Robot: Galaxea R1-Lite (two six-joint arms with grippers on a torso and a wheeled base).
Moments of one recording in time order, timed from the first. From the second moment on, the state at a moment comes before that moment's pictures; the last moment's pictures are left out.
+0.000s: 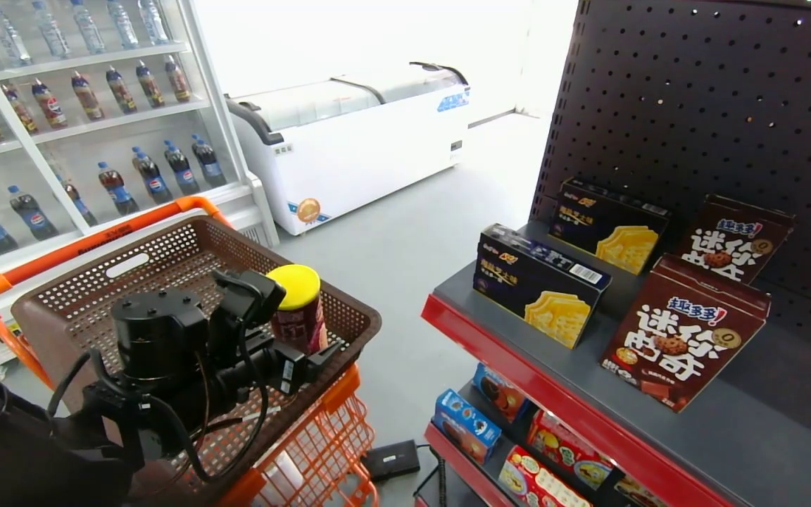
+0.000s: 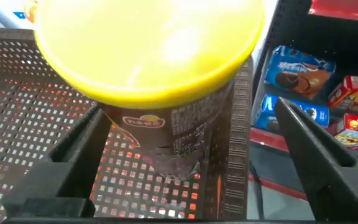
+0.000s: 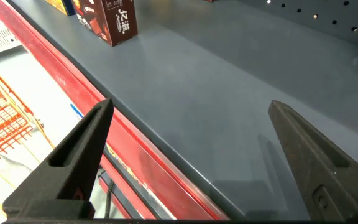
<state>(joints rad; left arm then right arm) -0.33 1.83 -0.46 -1.11 -0.03 0.18 0.00 0.01 0.00 0.00 -0.01 -0.01</state>
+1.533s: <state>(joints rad) -0.31 1.74 -0.60 -0.92 -0.13 0.16 0.00 0.01 0.00 0.00 -0.01 -0.01</state>
